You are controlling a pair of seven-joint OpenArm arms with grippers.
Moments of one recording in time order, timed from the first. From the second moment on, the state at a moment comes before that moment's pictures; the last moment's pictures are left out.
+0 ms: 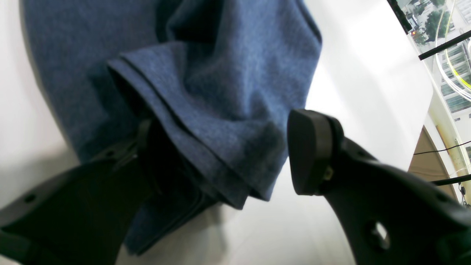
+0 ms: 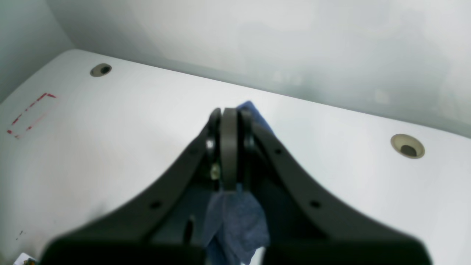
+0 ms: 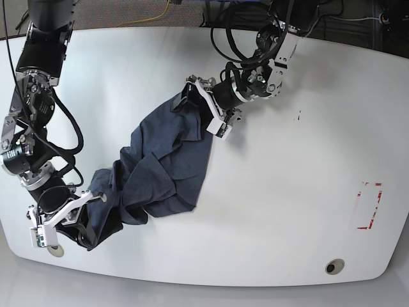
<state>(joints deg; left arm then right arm) 3.8 -0.6 19.7 80.9 -27.1 -25.9 28.4 17.3 29.4 9.2 109.2 44.2 10.4 -52.8</state>
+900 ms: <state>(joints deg) 2.2 -0.6 19.4 81.0 -27.1 -25.9 28.3 16.7 28.2 9.2 109.0 44.2 10.4 -52.9</state>
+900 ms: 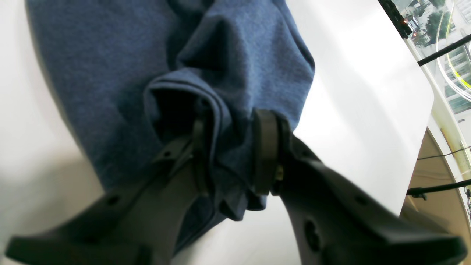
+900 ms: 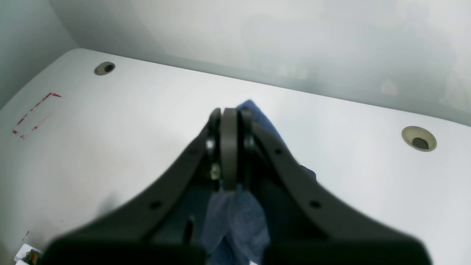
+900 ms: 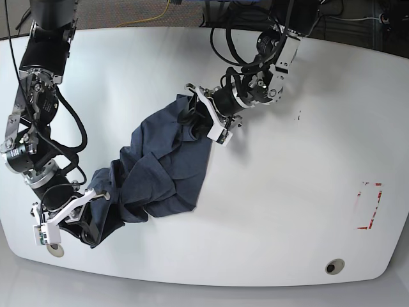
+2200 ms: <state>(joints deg) -3.2 -12.6 9.9 93.1 -27.0 -25.9 29.0 17.0 26.1 18.1 104.4 43.4 10.0 -53.0</state>
